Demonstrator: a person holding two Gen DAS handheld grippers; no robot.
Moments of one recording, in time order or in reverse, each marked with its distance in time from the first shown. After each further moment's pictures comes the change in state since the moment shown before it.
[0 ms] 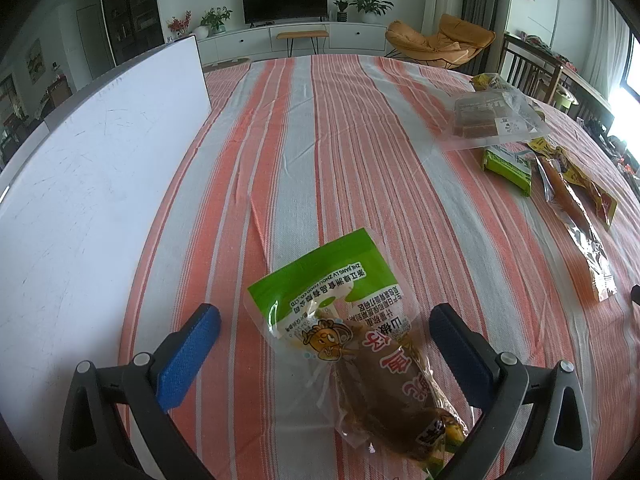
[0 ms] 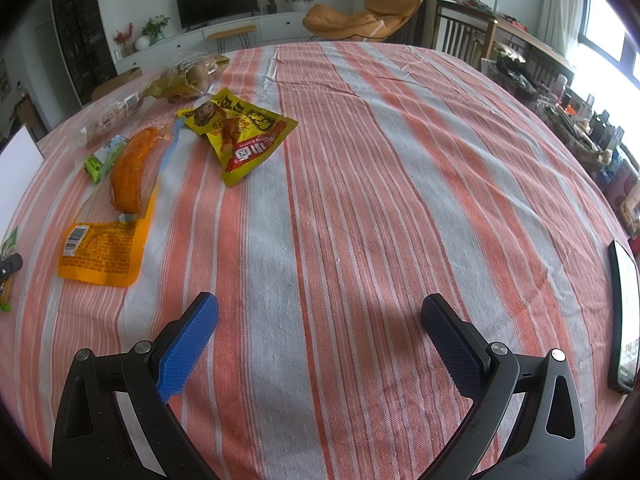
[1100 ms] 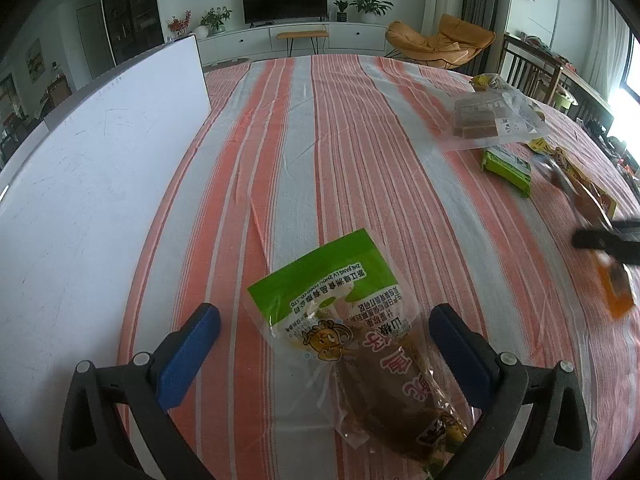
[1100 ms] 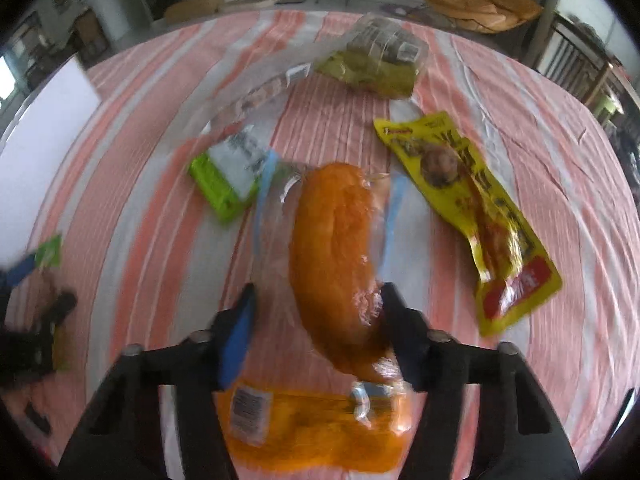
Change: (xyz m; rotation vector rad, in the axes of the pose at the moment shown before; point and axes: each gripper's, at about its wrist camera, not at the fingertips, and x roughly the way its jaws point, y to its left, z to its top) left arm 0.000 -0.001 -0.001 0.000 -0.001 0.001; right arm 0.041 0.136 0.081 -0.285 0.213 0.183
